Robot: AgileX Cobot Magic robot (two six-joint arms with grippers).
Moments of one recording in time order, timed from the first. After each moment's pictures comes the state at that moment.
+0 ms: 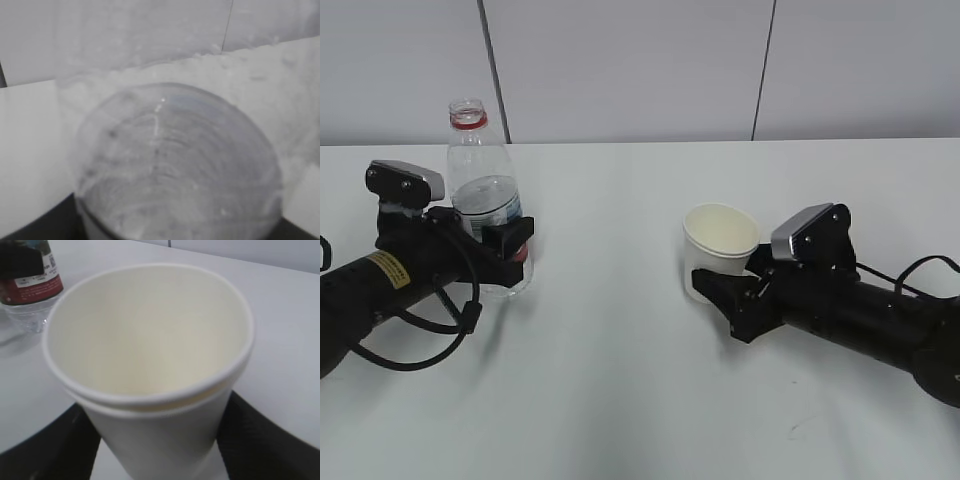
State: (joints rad) left arm -0.22 2.07 -0.67 0.39 -1.14 -0.17; right arm 0.14 2.12 -0.65 -0.57 -1.15 0.13
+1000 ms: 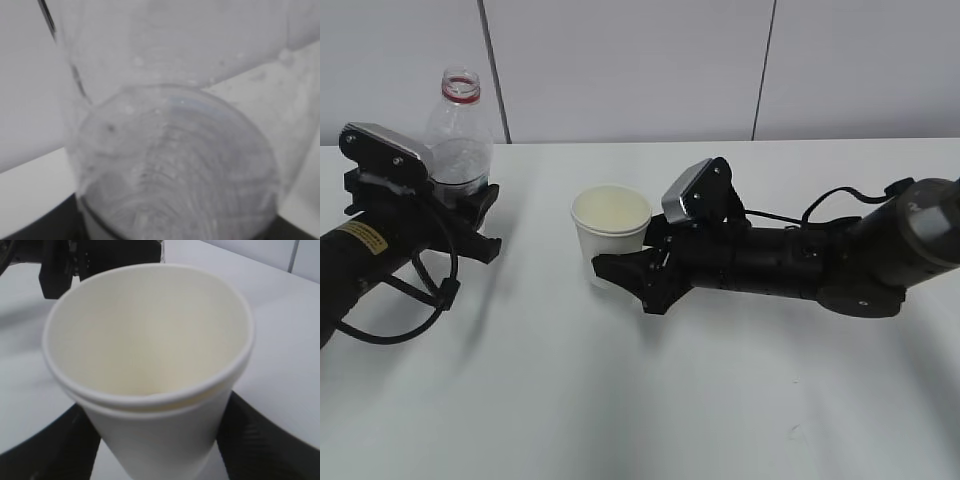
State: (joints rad) left arm -0.22 1.97 -0.67 0.19 -1.09 0.17; right arm 0.32 2.12 -0.98 -0.86 -0.91 0.41
